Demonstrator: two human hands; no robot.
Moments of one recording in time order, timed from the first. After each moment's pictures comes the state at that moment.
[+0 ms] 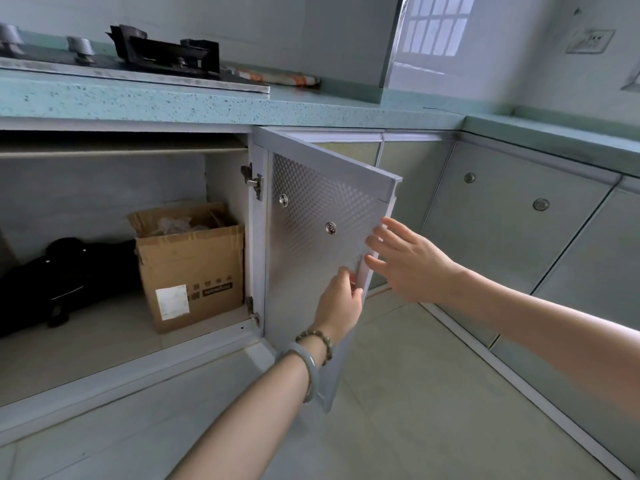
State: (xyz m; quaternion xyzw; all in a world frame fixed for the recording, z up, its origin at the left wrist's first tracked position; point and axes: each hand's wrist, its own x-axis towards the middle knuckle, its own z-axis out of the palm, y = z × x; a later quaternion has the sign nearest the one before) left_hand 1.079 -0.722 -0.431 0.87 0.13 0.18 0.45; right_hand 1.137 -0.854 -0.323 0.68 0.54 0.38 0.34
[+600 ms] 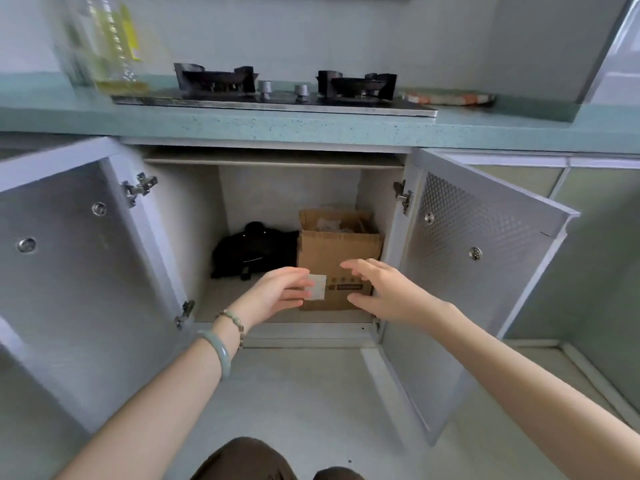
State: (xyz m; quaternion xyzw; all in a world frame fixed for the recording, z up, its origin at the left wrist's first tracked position) left_hand 0.861 -0.513 -0.398 0.60 0.31 0.18 0.71; right_hand 1.013 -0.691 -0.335 0.74 0.64 -0.10 -0.19
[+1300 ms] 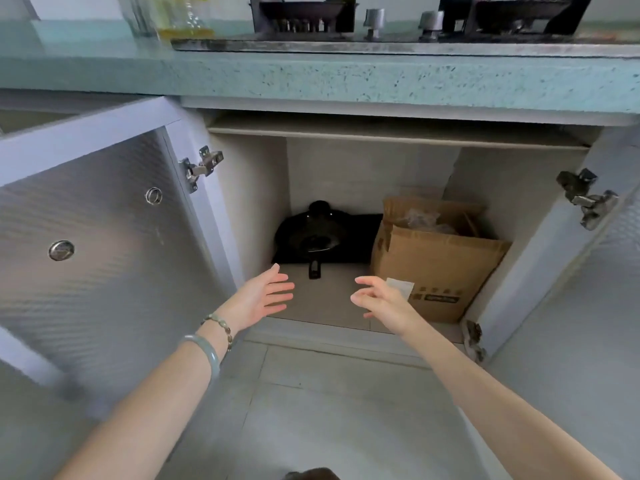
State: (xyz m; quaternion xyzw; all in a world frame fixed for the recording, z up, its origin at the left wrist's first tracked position) left_hand 0.767 -0.289 -0.493 0.48 0.44 0.21 0.73; right_hand 0.985 -0.444 -0.473 0.69 0.45 -0.40 -0.40
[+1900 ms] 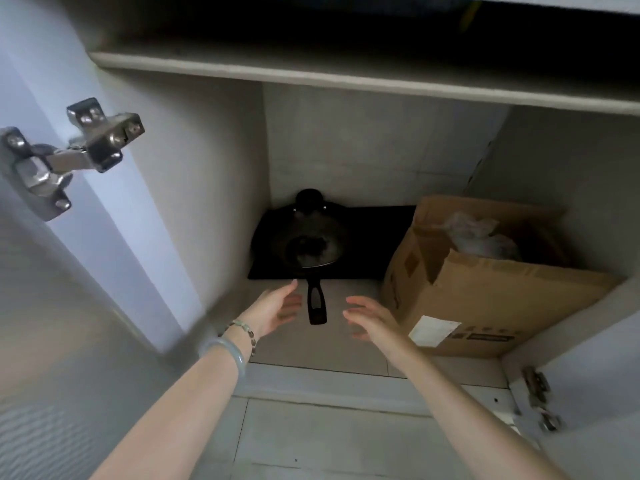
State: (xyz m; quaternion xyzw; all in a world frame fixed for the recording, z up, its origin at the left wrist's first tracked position) left_hand 0.882 -0.091 -0.644 0.42 0.48 0.18 0.75; right_hand 1.032 -0.250 -0.603 0.71 0.31 -0.46 -0.43
